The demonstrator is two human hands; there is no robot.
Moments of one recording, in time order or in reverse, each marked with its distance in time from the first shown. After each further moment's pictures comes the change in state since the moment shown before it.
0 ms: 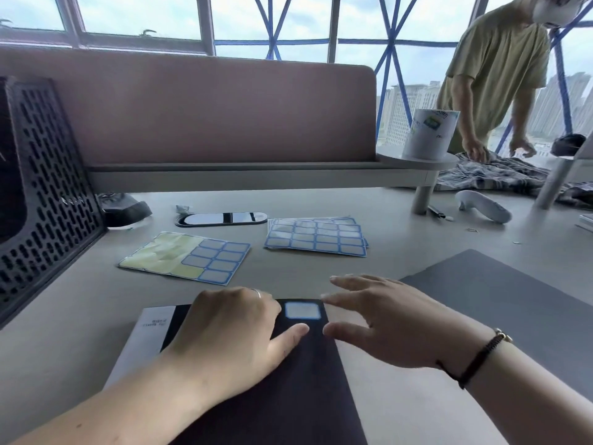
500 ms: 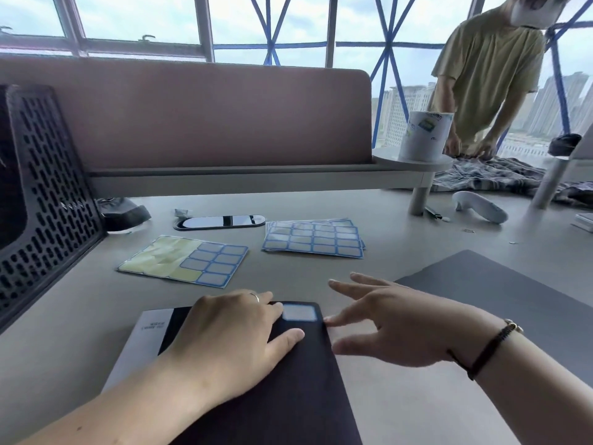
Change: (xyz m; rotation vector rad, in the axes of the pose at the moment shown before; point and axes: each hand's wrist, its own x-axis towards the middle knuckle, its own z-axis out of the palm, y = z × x) left_hand 0.002 0.000 0.001 0.043 -0.088 -0.034; right_hand -0.007 0.010 -0.008 0.143 -0.147 0.000
